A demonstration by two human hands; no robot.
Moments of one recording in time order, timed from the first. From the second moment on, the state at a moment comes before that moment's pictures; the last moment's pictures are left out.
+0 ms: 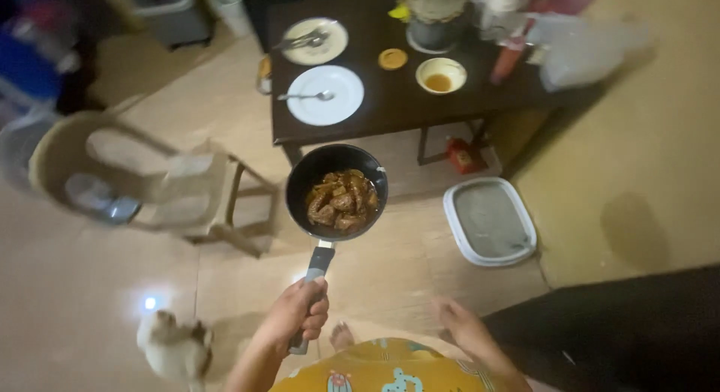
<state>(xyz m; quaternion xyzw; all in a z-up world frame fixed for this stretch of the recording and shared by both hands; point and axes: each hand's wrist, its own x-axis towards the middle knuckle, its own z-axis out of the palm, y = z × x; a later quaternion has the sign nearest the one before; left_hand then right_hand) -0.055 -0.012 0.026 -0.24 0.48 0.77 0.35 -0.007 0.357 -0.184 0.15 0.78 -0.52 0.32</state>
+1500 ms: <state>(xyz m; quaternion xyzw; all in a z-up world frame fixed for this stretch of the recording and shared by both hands) -0.619 0.148 -0.121 -0.15 0.49 0.78 0.35 -0.646 0.484 -0.205 0.32 0.76 -0.56 0.12</state>
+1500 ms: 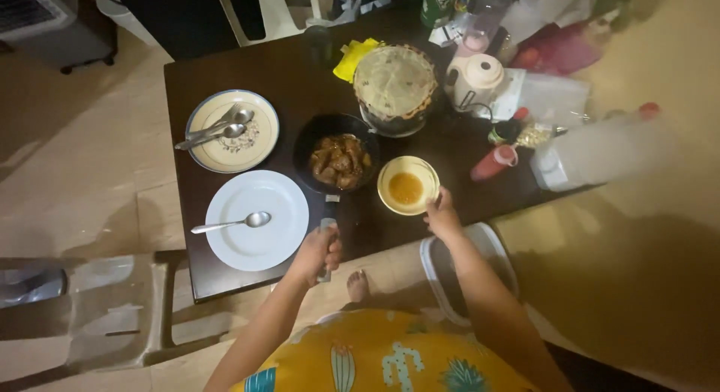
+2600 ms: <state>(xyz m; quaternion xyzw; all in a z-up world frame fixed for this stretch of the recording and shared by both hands) -0.630 0.227 -0.154 -0.21 0.45 0.81 0.30 -0.745 0.537 -0.081 0.18 0.77 -0.59 0.18</state>
